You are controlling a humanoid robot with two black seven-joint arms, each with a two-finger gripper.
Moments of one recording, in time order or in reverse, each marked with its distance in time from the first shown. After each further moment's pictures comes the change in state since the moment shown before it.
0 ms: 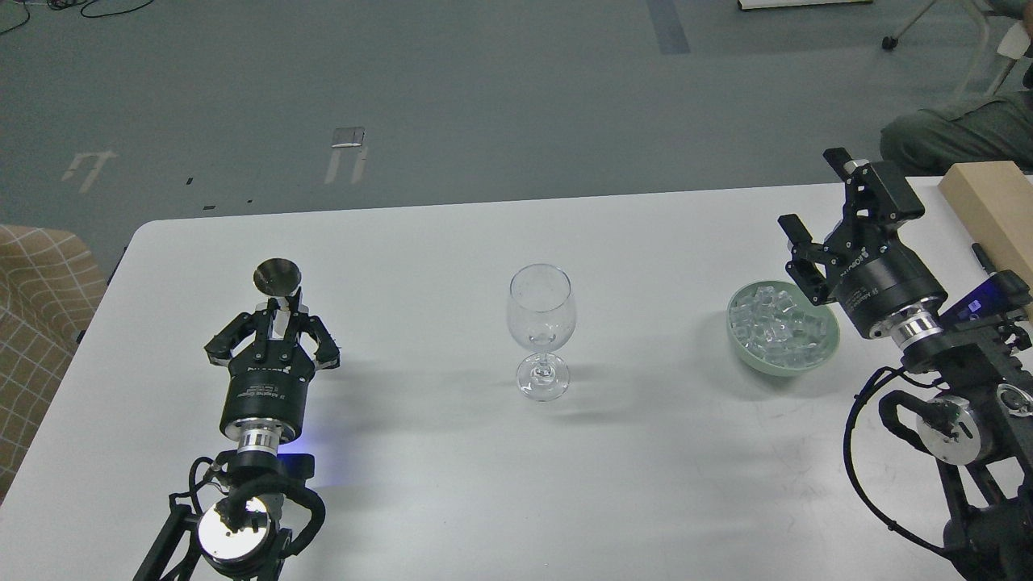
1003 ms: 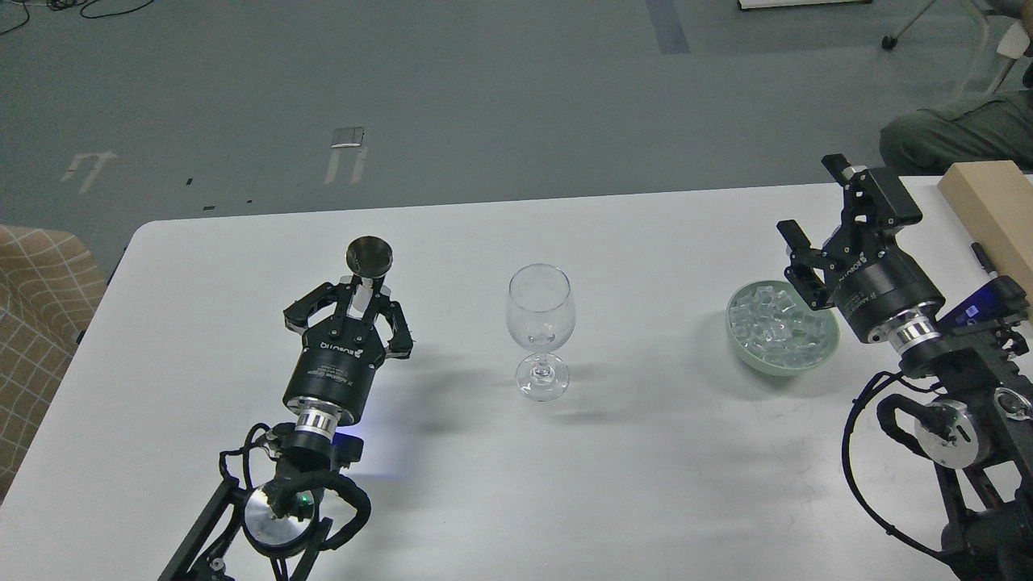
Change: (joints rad) left arm -0.048 0.000 0.148 -0.055 0.089 0.042 0.065; right arm -0.005 0.007 0.001 -0.010 0.000 0.002 0.000
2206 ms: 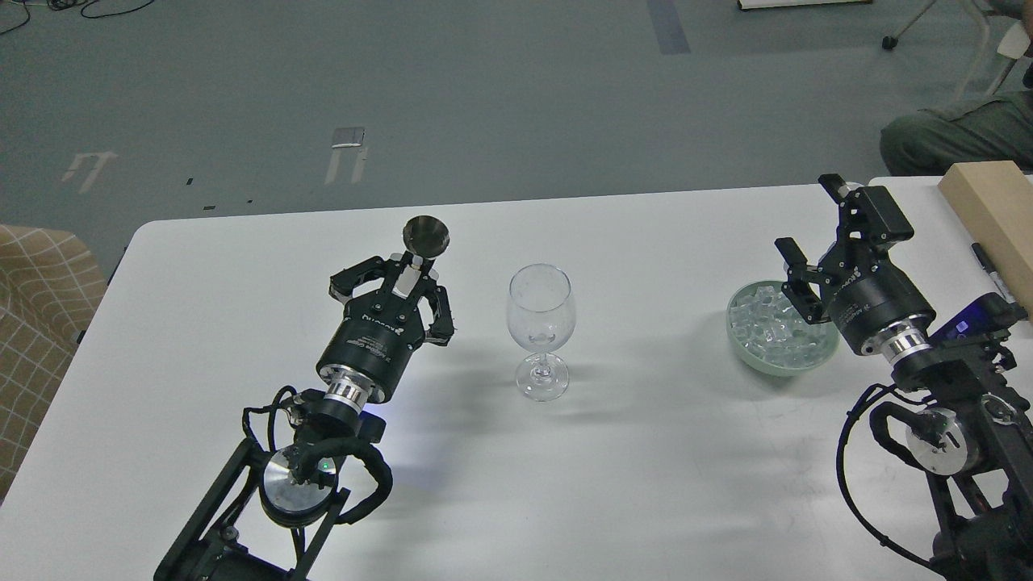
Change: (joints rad) left arm -0.084 0.000 0.063 -0.100 0.038 0.201 0.089; right arm 0.000 0.019 0.002 -0.068 0.001 0.003 0.012
